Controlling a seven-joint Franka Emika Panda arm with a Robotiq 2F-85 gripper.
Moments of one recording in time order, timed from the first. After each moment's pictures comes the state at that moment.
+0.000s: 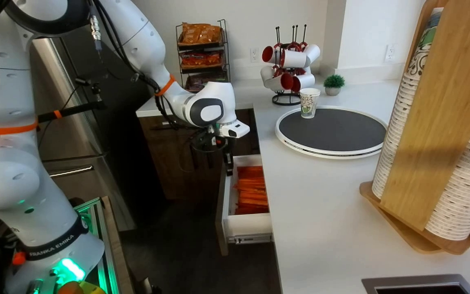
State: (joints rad) arm 0.15 0.32 -0.13 -2.28 -0.07 2.55 0.52
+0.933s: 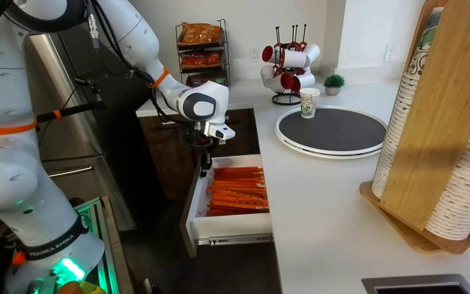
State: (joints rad) arm 0.11 0.29 -0.01 -2.28 0.04 2.24 0.42
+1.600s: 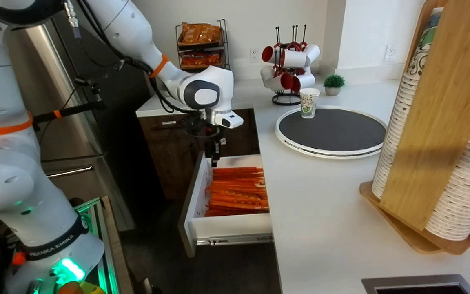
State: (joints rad) arm 0.07 0.19 -0.03 -2.27 0.04 2.27 0.41
